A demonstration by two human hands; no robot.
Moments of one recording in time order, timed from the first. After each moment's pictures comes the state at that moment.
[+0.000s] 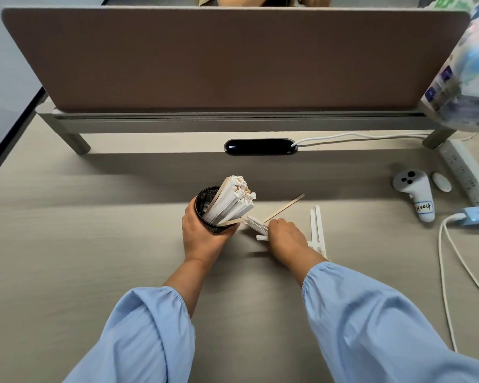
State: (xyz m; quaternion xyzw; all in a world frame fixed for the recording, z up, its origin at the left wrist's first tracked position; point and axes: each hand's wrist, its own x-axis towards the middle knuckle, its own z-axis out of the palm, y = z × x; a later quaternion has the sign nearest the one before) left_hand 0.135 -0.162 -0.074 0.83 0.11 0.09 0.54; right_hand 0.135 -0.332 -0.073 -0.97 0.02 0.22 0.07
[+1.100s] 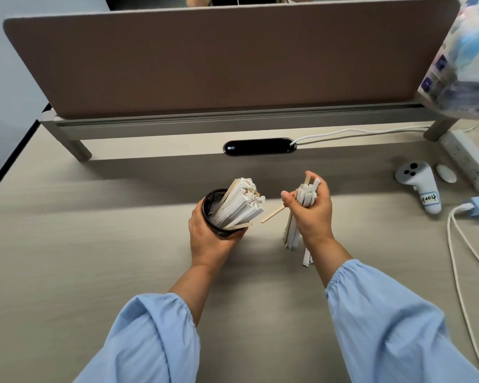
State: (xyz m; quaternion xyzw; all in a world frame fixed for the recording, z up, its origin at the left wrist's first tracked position) left_hand 0.123 -0.172 -0.079 0.83 0.07 0.10 0.55; right_hand 0.135 -0.359 -0.052 -0.69 0.14 -0.15 0.69
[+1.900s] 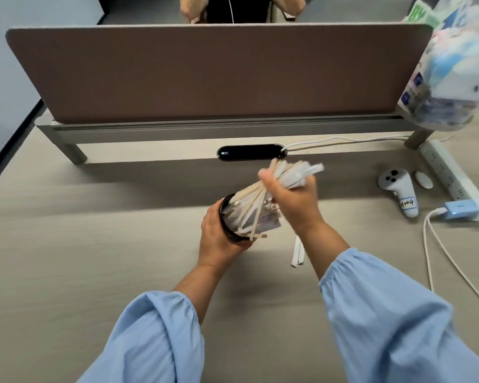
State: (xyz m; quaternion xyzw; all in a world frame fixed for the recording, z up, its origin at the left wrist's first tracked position) left_hand 0.118 -0.192 -0.060 0.85 -0.02 0.07 0.53; right_hand 0.135 -0.334 0.034 -0.70 0.04 -0.15 0.69
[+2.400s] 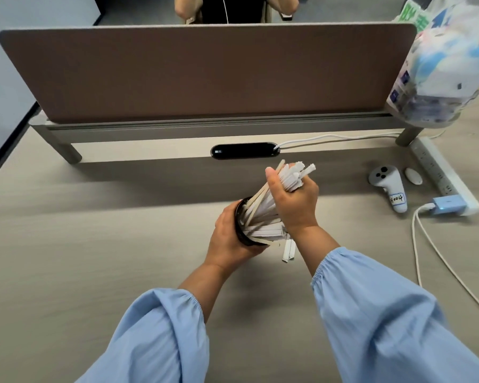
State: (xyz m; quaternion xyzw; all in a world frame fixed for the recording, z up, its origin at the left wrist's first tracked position) left_hand 0.100 -0.218 -0.047 0.84 -0.09 0.00 0.53; right_hand 0.126 -0.347 0.021 -0.76 0.11 -0.25 0.59
